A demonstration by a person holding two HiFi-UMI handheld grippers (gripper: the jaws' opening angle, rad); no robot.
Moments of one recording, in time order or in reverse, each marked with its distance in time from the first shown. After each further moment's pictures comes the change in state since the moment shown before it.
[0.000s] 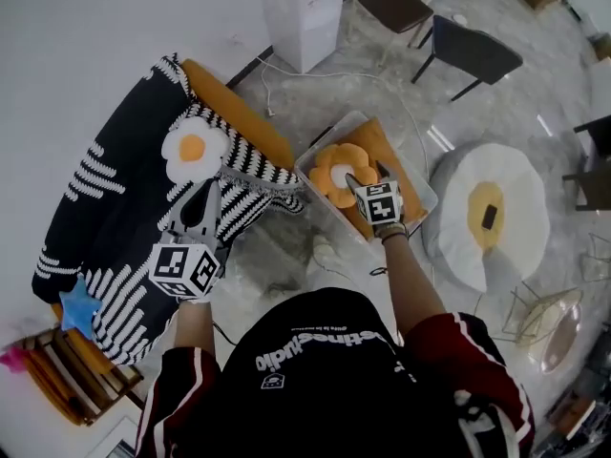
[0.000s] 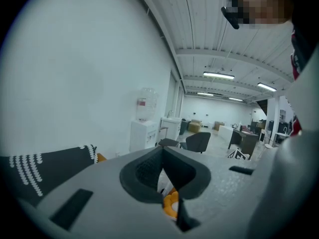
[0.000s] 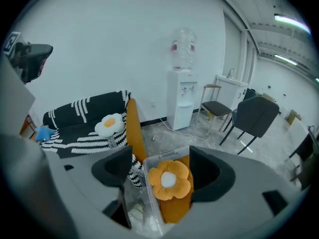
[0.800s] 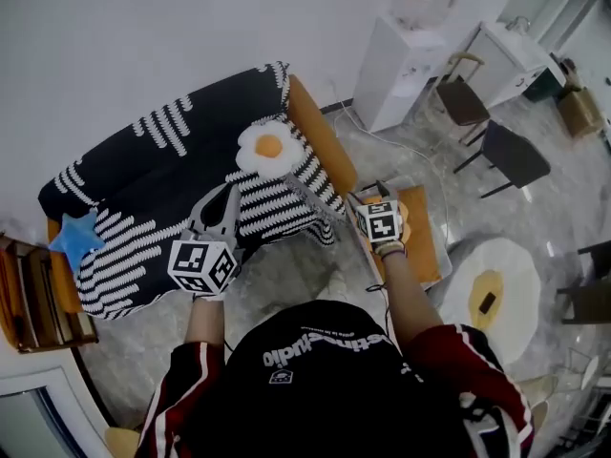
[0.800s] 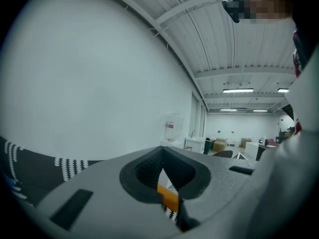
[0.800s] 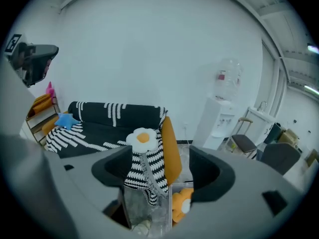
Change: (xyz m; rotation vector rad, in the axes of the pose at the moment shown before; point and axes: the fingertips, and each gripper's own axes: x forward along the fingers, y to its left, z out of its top) left arm -0.232 0.082 0.015 -0.062 -0.245 0.286; right arm -0.045 0.224 0.100 -0.287 -0.164 0.175
